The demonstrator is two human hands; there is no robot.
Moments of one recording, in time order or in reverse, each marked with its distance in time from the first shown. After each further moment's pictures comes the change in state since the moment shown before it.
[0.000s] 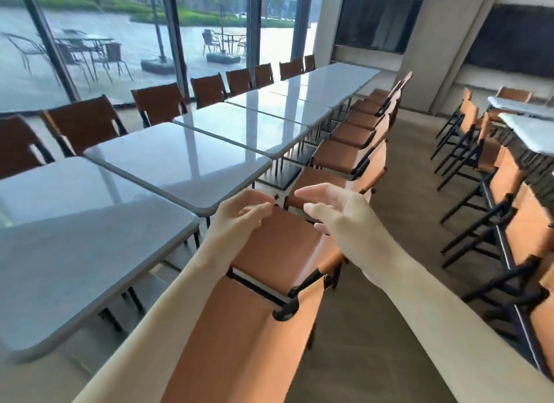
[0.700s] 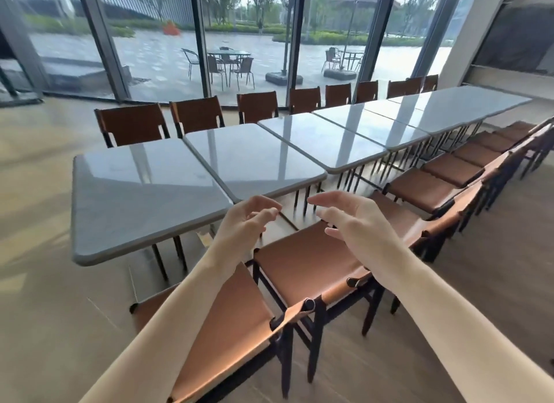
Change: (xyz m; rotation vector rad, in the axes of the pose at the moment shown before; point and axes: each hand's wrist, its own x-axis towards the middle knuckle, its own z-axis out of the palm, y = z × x) left_hand 0.002 0.003 0.155 0.124 0.426 -0.069; right_hand 0.068 0.080 -0.151 0.067 -0.385 -0.169
